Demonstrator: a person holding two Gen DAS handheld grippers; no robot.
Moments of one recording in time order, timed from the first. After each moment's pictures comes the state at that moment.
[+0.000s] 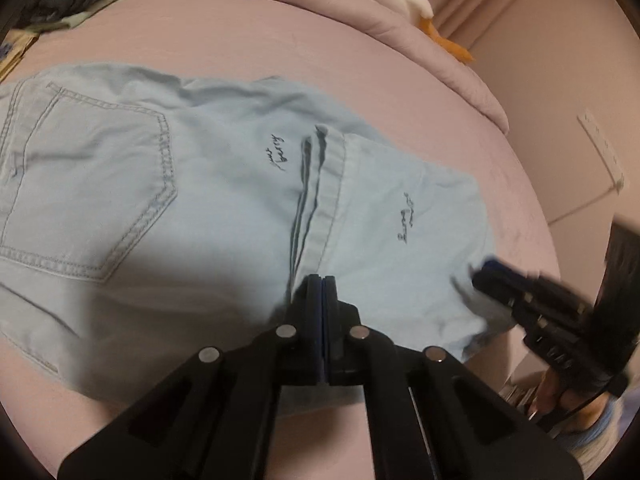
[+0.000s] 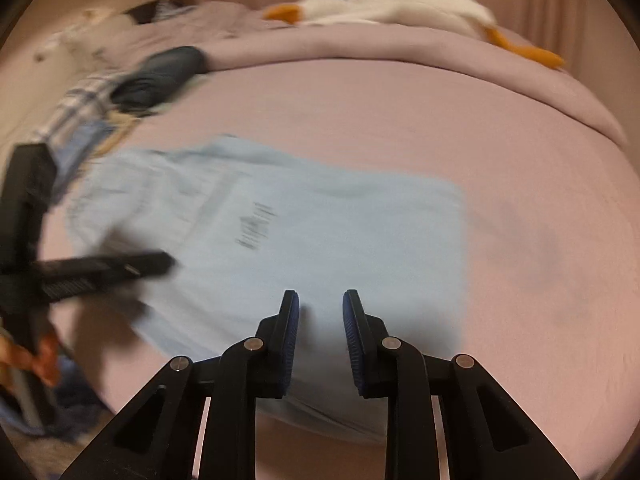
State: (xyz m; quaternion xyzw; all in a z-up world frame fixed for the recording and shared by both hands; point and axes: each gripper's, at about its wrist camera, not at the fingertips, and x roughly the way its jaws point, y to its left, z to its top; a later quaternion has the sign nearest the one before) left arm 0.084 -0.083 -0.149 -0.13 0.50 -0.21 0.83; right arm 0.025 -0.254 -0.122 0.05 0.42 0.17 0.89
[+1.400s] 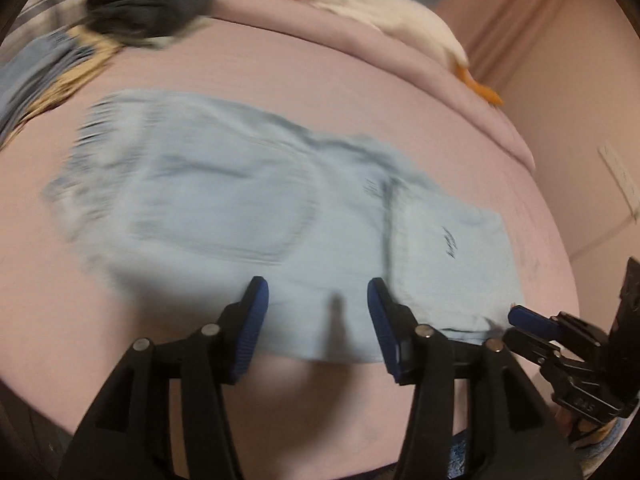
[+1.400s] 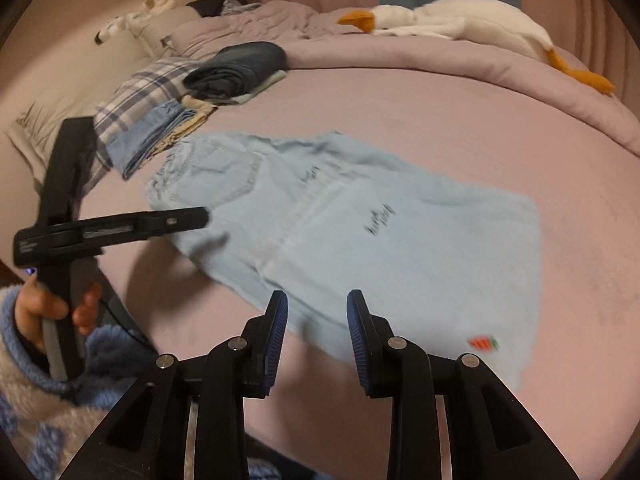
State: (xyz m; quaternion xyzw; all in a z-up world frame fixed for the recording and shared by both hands) left arm 0.037 0.007 -0.118 -0.16 0.46 -0.12 0.87; right arm -0.009 -0.226 -0.111 0.04 0.41 0.26 0.88
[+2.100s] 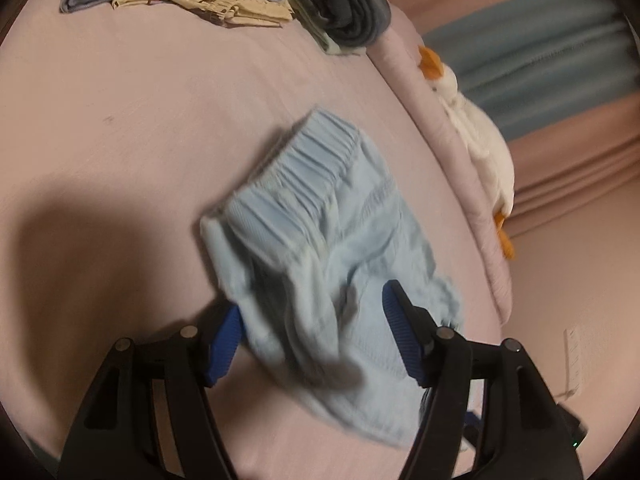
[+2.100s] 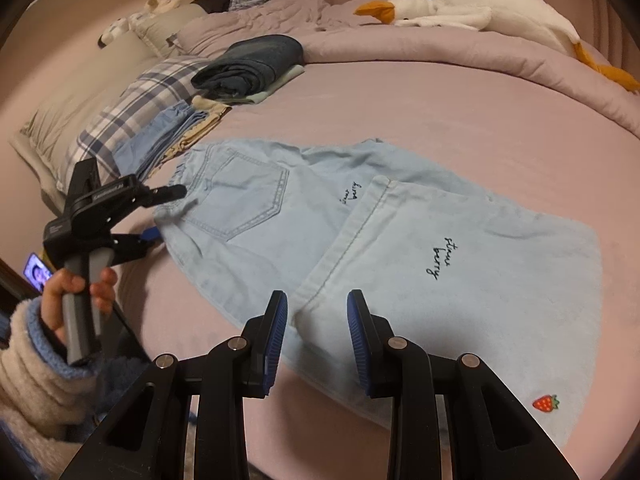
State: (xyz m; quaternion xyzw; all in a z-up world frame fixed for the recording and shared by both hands) left arm 0.053 0.138 -0.161 -0.42 0.40 -0.04 0.81; right arm 0.021 -0.188 -0.112 0.06 0.42 0.29 0.86
